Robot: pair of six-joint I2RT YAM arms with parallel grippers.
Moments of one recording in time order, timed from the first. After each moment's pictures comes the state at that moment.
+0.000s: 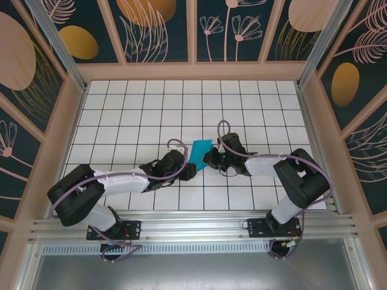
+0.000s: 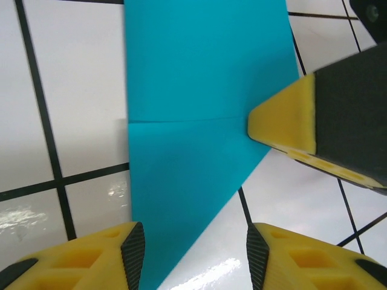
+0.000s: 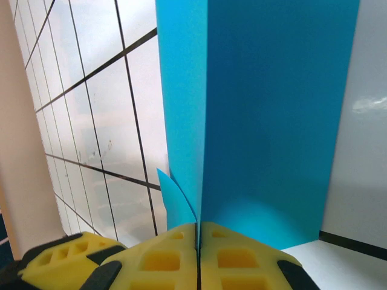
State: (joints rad) left arm -0.91 1.49 0.61 0.11 -0.06 -0.73; right arm 0.62 1.60 0.61 0.23 -0.42 1.04
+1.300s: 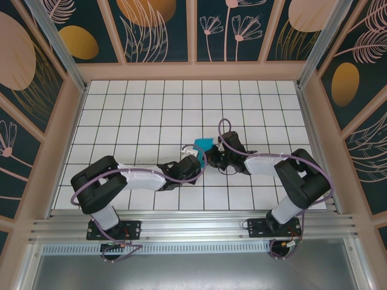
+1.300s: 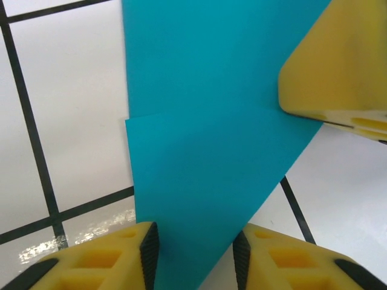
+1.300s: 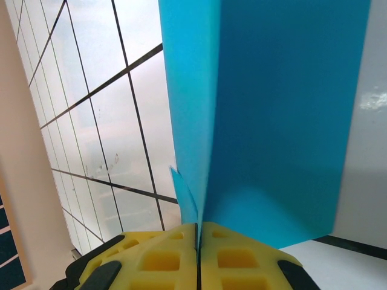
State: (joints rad) left arm -1.02 1.69 0.75 0.02 -0.30 -0.59; right arm 0.62 1.59 0.63 0.19 -0.40 1.08
